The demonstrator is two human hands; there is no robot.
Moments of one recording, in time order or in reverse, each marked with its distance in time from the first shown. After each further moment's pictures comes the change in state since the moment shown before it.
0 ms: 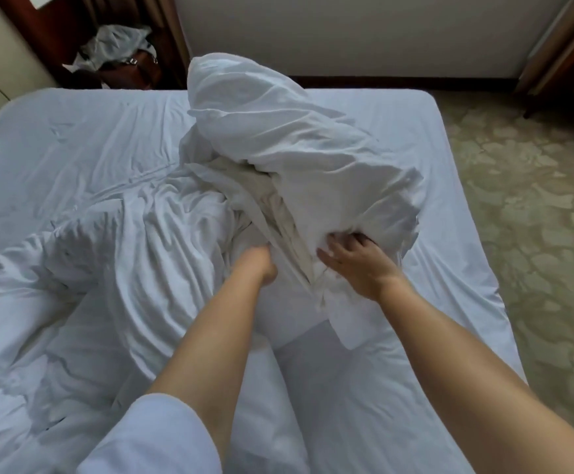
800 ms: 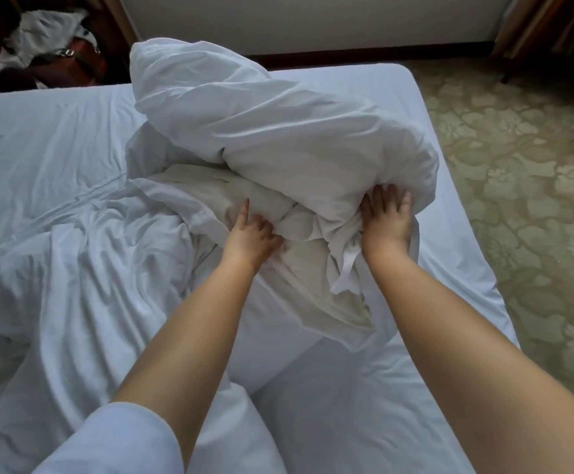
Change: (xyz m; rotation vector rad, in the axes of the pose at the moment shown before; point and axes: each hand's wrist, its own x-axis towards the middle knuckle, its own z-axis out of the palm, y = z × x) left_hand 0.090 0.048 -0.035 0.933 0.270 0.451; right_hand 0.067 0.074 0.032 0.120 -0.421 0.591
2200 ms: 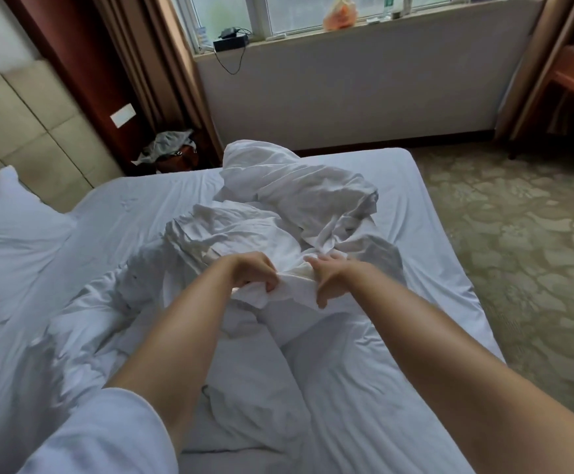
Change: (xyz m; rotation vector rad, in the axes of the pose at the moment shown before) left_hand -0.285 0.061 -0.114 -1.249 -0.258 -0.355; right_hand -0.269 0.046 -0.059 0.559 -0.156 -0.608
